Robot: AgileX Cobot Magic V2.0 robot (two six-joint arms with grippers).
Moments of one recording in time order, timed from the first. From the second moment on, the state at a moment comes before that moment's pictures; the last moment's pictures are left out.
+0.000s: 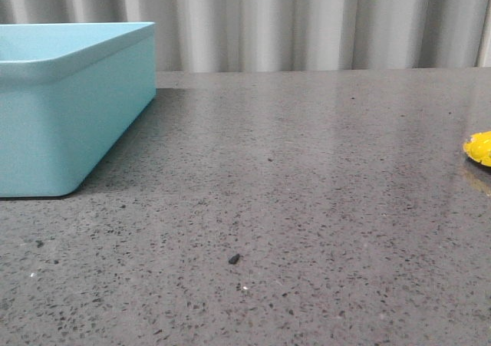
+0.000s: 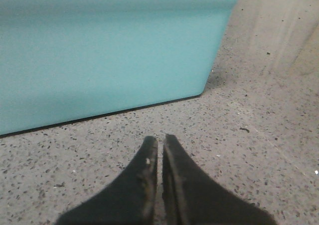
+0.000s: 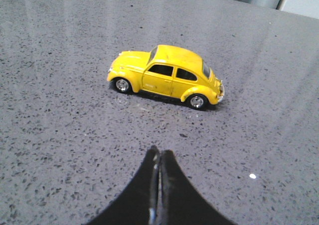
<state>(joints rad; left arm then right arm) -0.41 0.00 0.00 -0.23 0.32 0.07 0.16 -0.01 0.01 -0.19 0.33 0.00</state>
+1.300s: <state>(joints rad) -0.41 0.00 0.00 -0.23 0.32 0.07 0.16 -0.01 0.01 -0.19 0.33 0.00</state>
